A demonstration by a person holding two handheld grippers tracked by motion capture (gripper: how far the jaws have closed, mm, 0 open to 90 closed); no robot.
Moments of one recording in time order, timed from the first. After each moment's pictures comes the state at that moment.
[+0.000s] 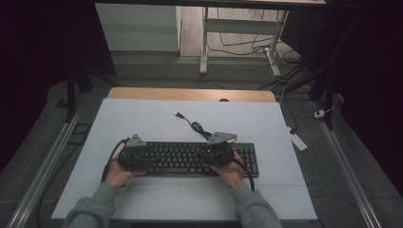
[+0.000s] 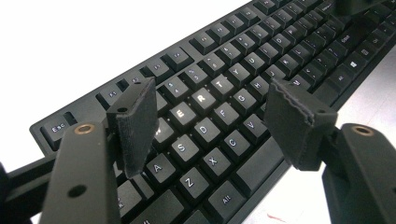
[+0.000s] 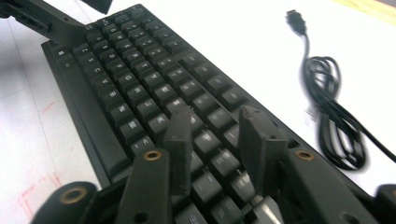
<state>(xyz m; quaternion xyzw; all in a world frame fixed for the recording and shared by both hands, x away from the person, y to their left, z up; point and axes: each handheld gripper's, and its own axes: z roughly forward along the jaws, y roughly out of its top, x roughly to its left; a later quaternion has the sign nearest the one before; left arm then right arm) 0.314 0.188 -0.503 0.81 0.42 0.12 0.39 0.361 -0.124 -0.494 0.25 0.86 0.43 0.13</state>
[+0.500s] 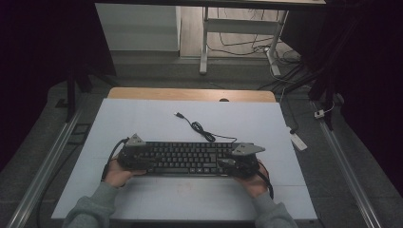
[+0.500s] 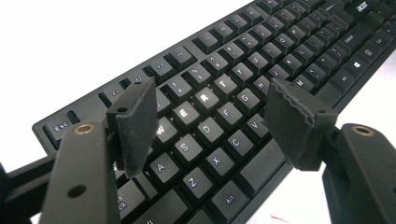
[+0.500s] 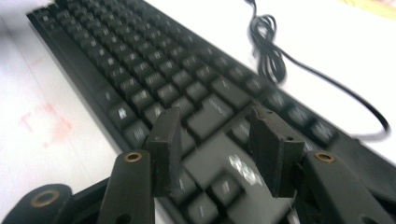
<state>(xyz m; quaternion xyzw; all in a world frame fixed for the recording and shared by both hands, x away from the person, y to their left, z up) 0.315 0.189 -0.504 0.81 0.42 0.12 0.39 0.329 -0.197 -0.496 0.28 0.85 0.42 0.16</state>
